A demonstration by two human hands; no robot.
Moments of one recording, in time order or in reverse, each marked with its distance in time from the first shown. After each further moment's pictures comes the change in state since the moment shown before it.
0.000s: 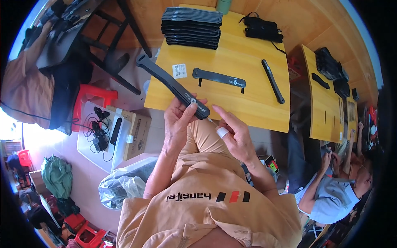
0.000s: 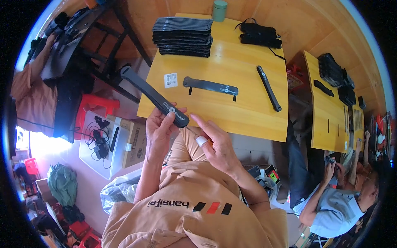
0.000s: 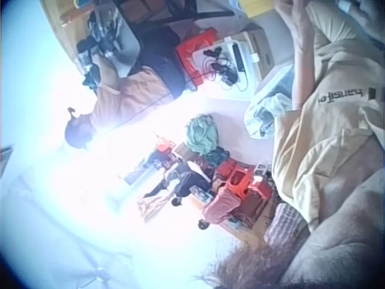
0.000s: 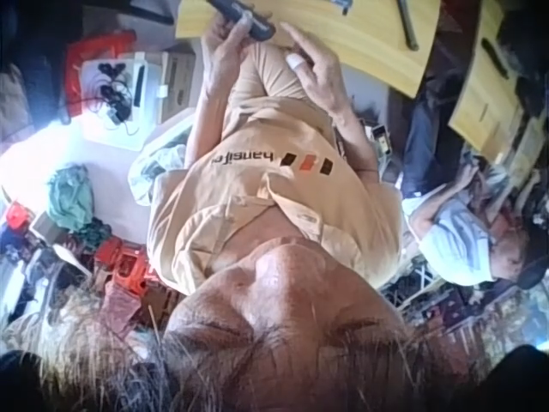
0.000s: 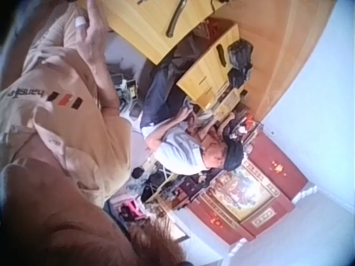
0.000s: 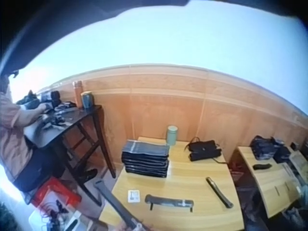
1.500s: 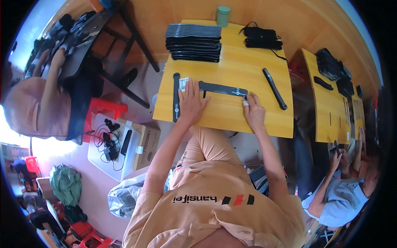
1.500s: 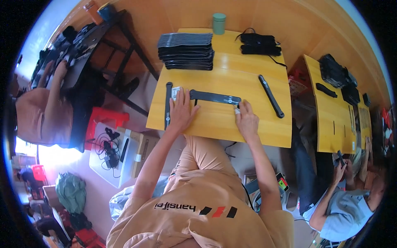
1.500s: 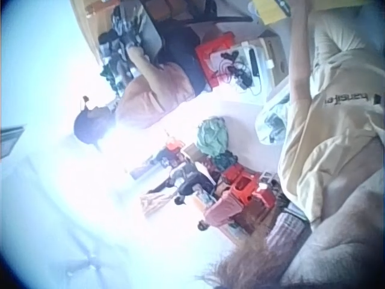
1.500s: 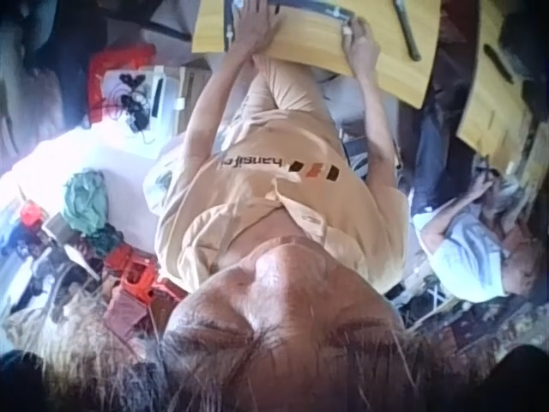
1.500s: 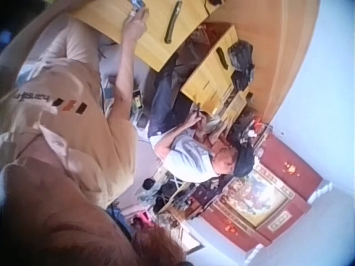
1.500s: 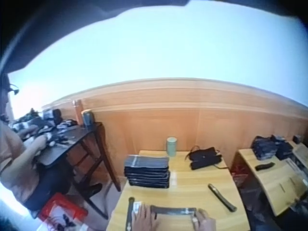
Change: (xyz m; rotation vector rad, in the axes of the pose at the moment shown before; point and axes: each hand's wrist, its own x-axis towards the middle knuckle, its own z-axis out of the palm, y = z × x) left_hand 0.111 -0.078 -0.036 1.732 0.017 0.490; right_hand 0.052 0.157 -0.063 -0.903 0.439 -0.102
